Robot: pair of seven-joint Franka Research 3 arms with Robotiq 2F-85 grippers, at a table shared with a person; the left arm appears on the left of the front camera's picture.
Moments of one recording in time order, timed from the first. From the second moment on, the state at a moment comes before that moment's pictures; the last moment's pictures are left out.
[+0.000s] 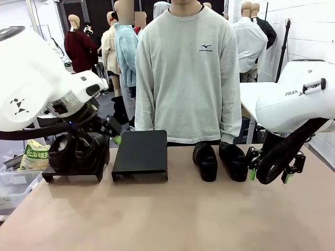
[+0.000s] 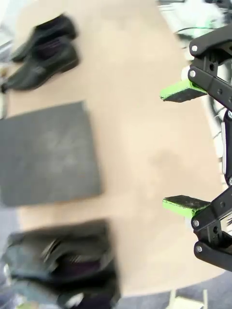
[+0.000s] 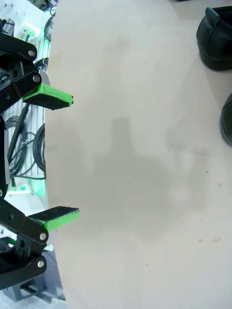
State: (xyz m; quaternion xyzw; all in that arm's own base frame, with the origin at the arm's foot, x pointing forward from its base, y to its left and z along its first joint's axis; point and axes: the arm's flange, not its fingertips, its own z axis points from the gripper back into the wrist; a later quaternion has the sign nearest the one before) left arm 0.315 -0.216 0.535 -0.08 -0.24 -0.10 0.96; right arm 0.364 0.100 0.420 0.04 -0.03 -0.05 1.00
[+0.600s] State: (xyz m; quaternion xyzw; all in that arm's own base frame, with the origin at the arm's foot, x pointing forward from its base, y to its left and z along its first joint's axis) left arm 0.283 -0.250 0.535 -0.13 -0.08 -0.17 0.97; right arm 0.364 0.100 0.420 0.04 -0.03 -0.05 1.00
